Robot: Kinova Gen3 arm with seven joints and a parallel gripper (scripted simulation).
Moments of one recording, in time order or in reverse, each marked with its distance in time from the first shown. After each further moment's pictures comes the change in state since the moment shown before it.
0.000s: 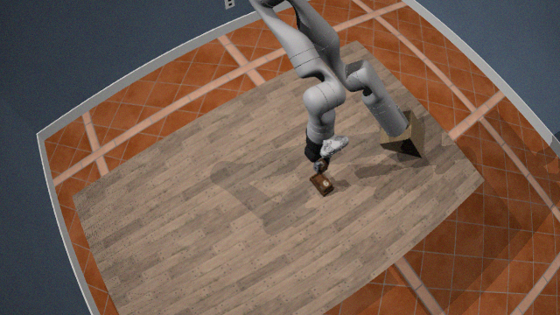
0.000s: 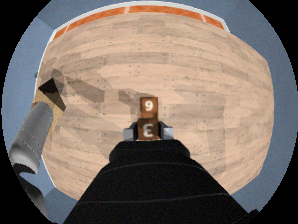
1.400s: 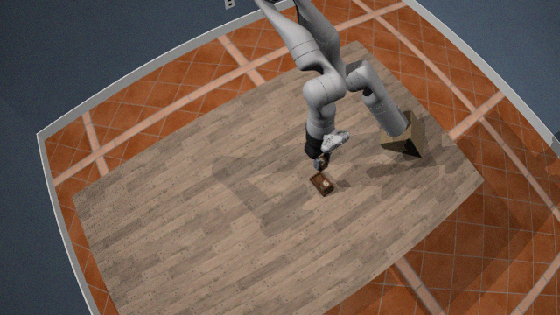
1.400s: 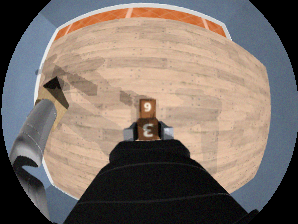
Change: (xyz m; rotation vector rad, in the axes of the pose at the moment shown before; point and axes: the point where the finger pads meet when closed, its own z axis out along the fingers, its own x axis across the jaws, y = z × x) arm 0.003 -0.001 -0.025 0.013 0.014 -0.035
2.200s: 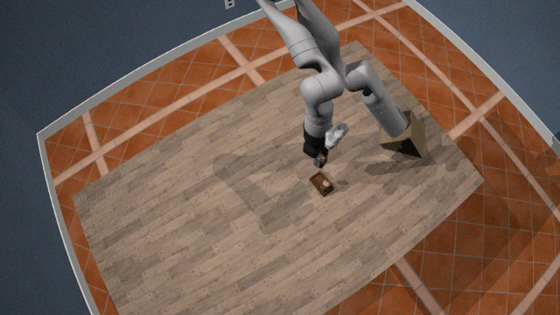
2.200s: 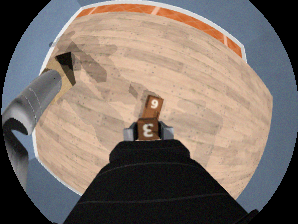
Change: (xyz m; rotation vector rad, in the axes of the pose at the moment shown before) arm -0.006 0.010 0.001 -0.002 0.002 -0.256
